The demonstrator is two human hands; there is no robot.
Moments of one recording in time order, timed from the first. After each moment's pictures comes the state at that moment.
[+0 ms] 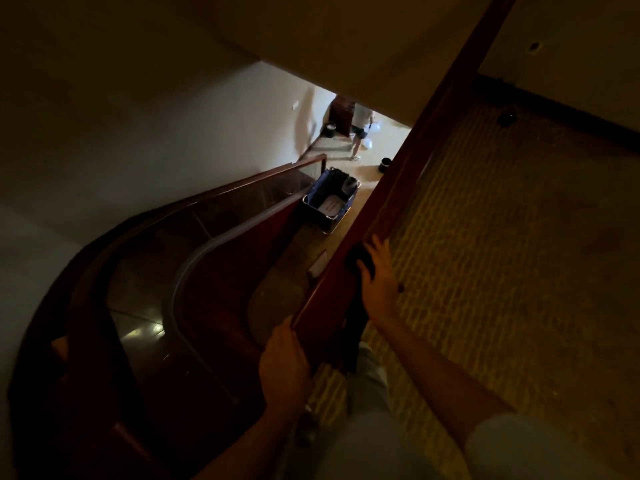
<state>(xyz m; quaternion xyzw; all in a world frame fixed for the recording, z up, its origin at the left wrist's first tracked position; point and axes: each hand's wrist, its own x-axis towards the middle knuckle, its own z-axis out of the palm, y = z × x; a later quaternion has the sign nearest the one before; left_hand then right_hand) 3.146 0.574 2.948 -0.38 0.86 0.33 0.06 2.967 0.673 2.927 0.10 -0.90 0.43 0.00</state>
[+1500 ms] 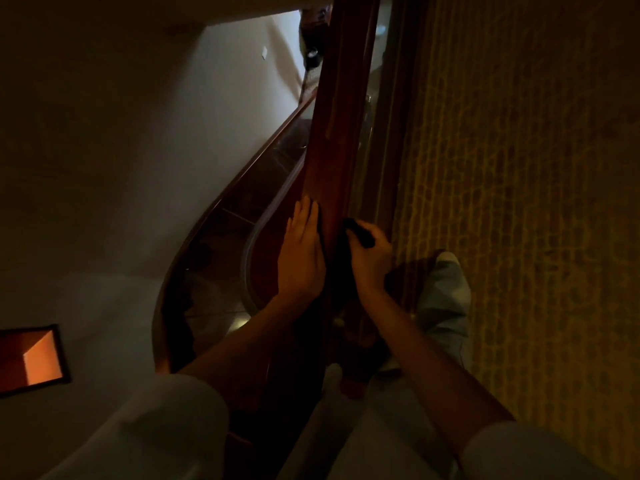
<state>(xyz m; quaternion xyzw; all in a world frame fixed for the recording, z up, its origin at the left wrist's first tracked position) 3.079 0.553 2.926 0.02 0.97 0.23 0.04 3.069 0.658 2.880 -0.29 -0.63 0.72 -0.04</state>
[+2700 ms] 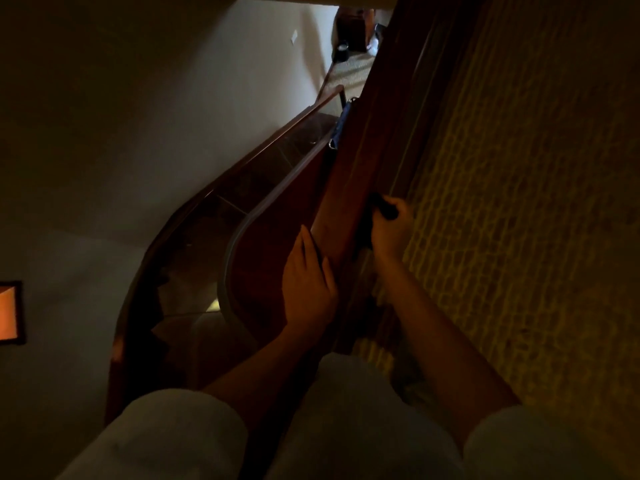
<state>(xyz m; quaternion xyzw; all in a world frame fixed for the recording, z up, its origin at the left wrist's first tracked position) 2.969 0.603 2.927 -0.20 0.96 0.21 -0.02 2.848 0.695 2.877 -0.25 -0.72 0.65 -0.07</state>
